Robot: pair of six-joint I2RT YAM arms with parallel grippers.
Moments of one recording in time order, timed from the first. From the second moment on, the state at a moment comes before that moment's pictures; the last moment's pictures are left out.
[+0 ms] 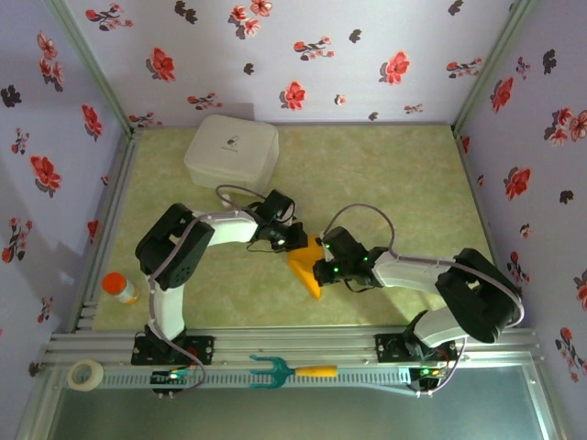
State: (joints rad) left arm -0.74 1.94 1.09 -0.15 0.44 -0.79; right arm 0.81 1.43 0.56 -0.12 -0.19 0.53
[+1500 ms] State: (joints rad) left arm -0.74 1.94 1.08 -0.15 0.43 -0.79; right arm 0.81 1.43 0.56 -0.12 -0.19 0.53
